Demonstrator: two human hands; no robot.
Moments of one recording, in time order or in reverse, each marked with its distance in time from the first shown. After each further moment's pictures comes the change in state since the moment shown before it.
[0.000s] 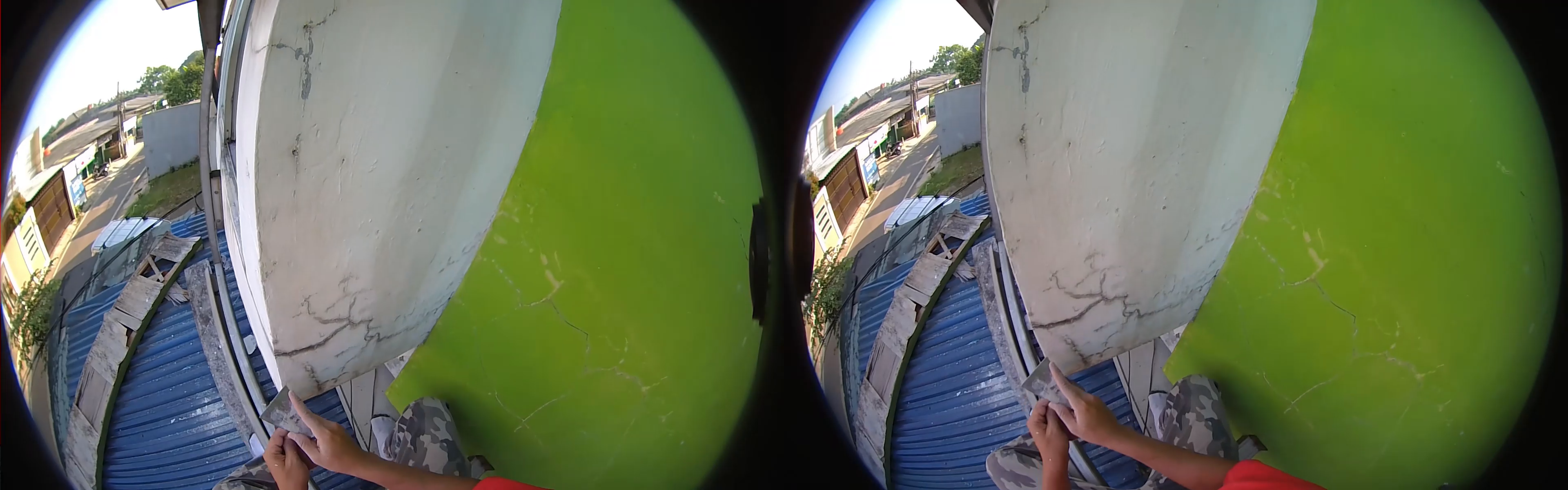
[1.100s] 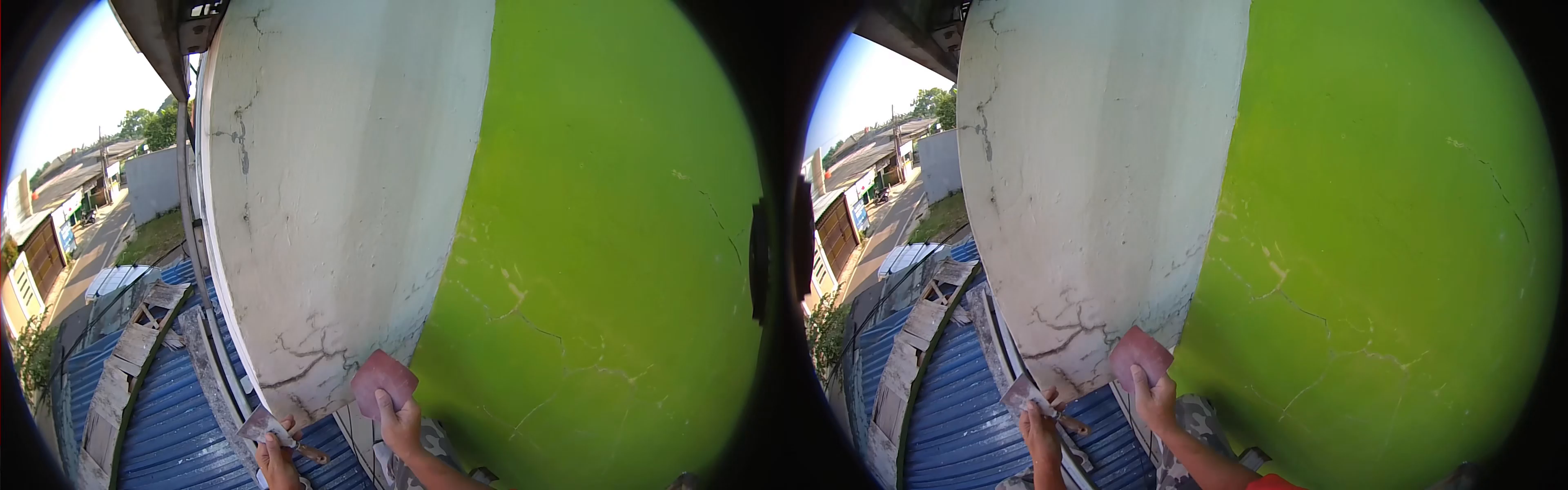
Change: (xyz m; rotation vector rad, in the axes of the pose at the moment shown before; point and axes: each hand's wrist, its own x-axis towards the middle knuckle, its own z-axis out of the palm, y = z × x) left_hand 0.042 0.033 0.028 -0.386 -0.126 0.032; right_hand 0.008 0.014 -0.116 -0.003 0.768 0.156
